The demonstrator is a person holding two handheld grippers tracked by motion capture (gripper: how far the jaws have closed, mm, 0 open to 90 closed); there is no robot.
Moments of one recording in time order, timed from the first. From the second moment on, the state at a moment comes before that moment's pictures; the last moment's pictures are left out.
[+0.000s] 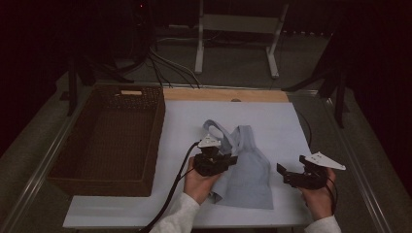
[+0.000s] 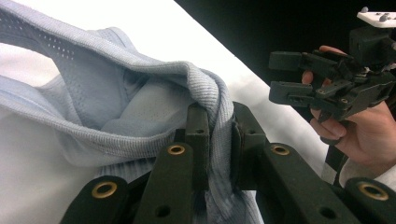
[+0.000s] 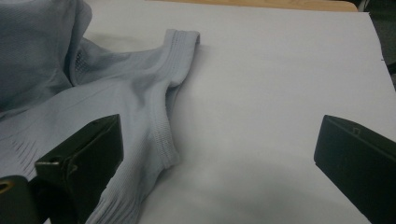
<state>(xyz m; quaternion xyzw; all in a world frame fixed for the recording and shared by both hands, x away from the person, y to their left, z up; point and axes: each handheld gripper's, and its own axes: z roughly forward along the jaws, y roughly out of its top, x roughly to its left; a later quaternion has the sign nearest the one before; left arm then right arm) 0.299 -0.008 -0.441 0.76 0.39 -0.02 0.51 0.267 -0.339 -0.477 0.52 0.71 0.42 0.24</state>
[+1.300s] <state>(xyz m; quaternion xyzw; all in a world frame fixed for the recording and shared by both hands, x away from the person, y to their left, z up) 0.310 -0.060 -0.460 0.79 0.38 -0.04 0.48 0.267 -0.340 -0.477 0.52 0.71 0.42 0.24</state>
